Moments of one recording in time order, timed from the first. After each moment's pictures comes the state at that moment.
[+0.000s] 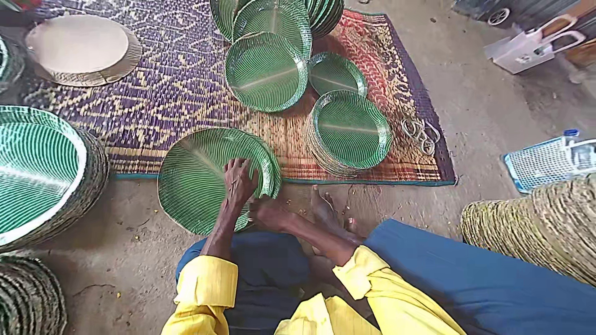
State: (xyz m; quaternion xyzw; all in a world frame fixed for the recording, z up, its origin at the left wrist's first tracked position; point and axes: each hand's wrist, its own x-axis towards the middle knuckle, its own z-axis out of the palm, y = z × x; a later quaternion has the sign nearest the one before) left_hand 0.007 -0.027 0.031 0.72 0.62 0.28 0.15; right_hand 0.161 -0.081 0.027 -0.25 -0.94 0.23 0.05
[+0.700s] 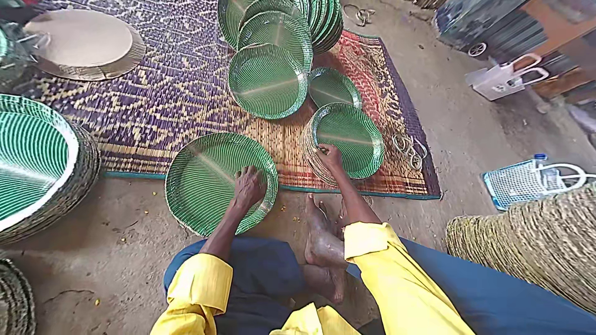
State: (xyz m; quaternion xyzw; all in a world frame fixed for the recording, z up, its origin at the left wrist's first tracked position) left_hand 0.037 -0.012 0.030 0.74 0.60 0.10 0.28; right_hand 0.332 0.063 0.081 -0.72 -0.64 0.19 0.21
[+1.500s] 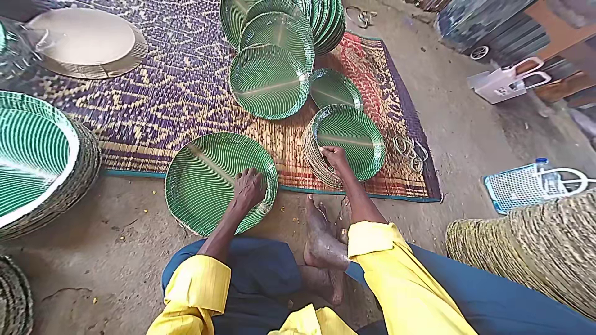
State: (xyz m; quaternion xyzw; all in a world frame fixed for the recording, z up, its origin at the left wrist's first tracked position) left_hand 0.037 -0.016 0.037 0.74 0.60 0.08 0.29; right_hand 0.345 0.081 0.085 -0.74 -0.54 0.31 0.25
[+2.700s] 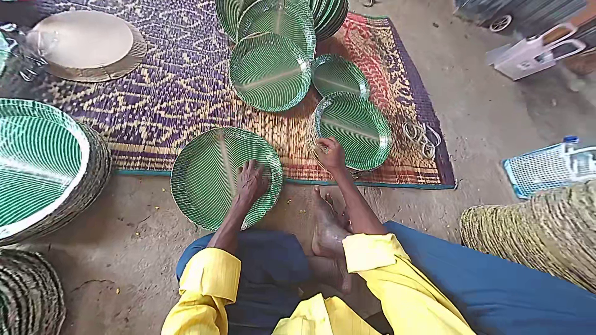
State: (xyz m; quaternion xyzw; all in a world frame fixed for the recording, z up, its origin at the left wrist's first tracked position) left_hand 0.030 -0.018 0.024 0.74 0.62 0.09 0.25; right_hand 0.300 0.021 0.096 -0.64 -0.71 0.16 0.25
